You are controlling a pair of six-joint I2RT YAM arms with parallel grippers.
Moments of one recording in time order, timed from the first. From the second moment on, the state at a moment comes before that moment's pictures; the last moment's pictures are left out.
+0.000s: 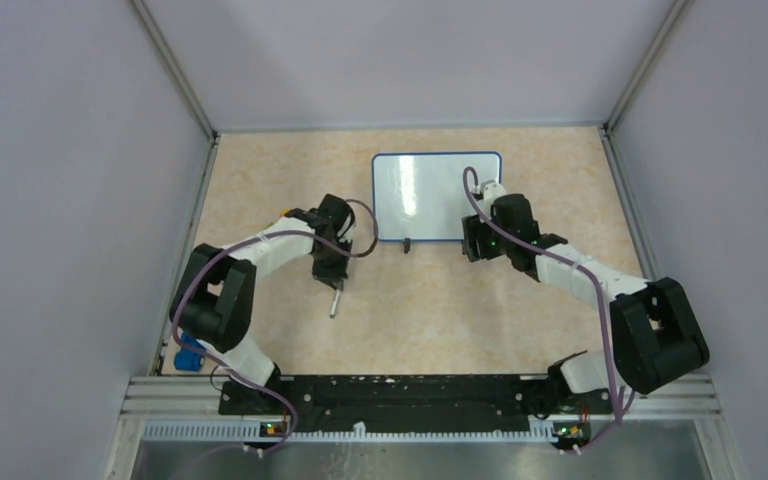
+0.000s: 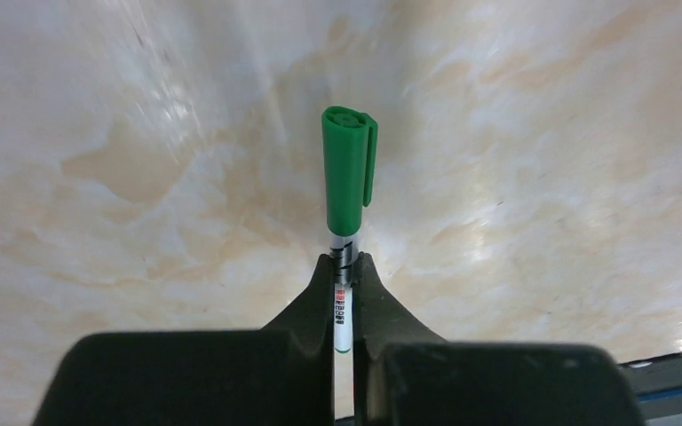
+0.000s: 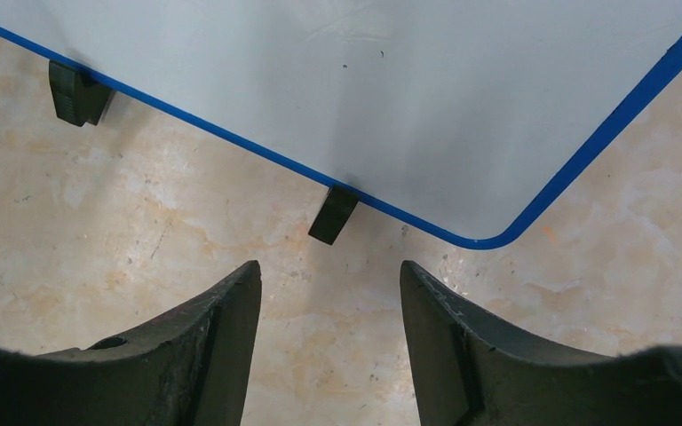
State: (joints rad) left arm -0.44 1.65 0.99 -0.74 0.08 -0.29; right arm 0.41 1.39 0.75 -0.08 -0.05 0.06
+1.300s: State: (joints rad) left arm -0.10 1.33 1.29 -0.62 0.17 -0.39; right arm 0.42 1.62 0.85 0.01 0.00 0.16
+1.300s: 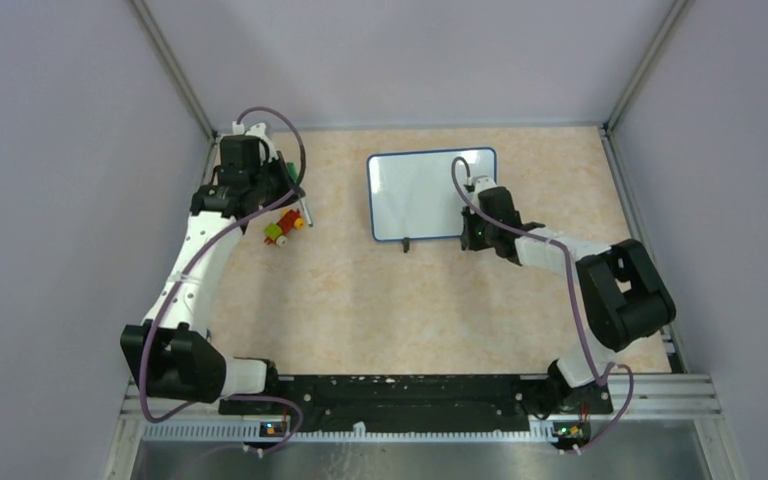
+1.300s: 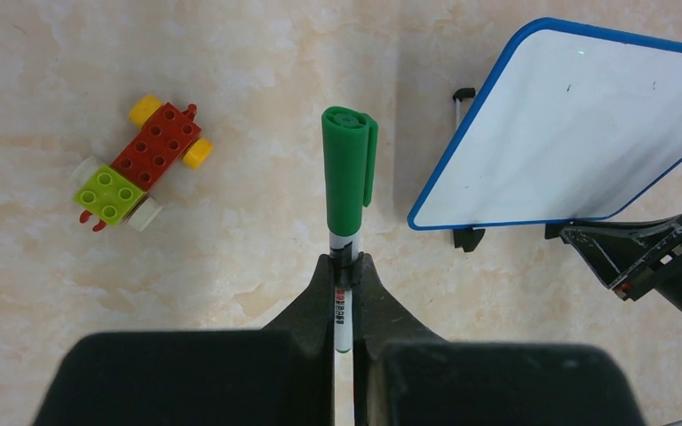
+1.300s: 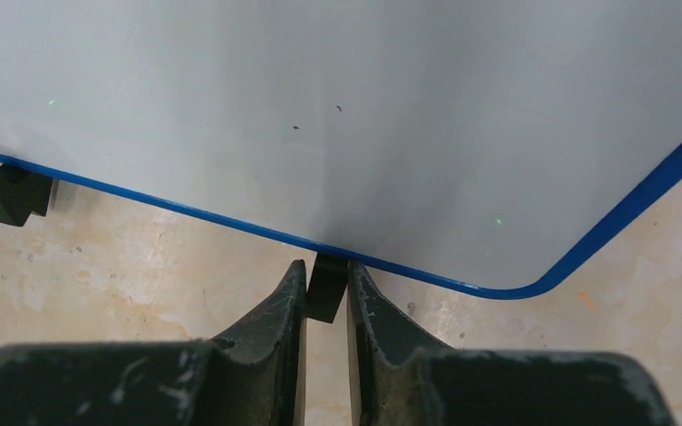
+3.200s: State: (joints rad) left arm -0.03 1.27 1.29 -0.62 0.17 -0.39; right arm 0.81 1.37 0.66 -0.18 -0.21 0.17
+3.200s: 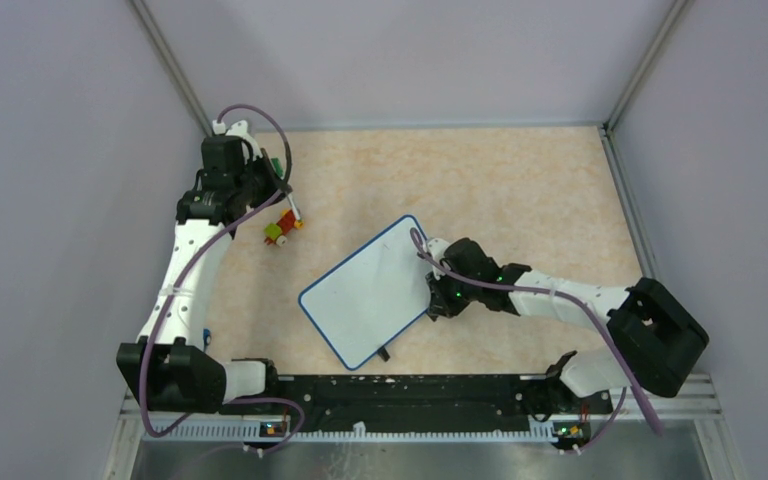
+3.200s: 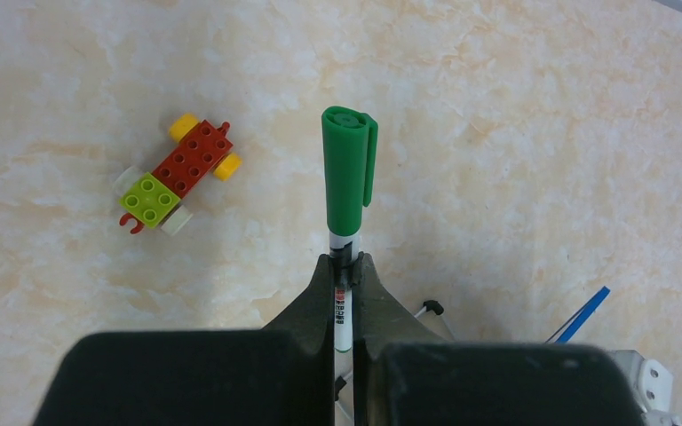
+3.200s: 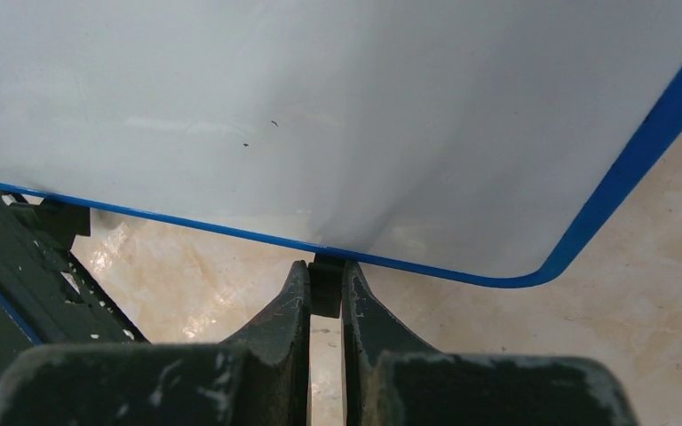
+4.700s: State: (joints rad) left arm -0.36 1.50 1.49 -0.14 0.69 -0.64; right arm 0.56 1.37 1.45 -0.44 -0.70 0.08
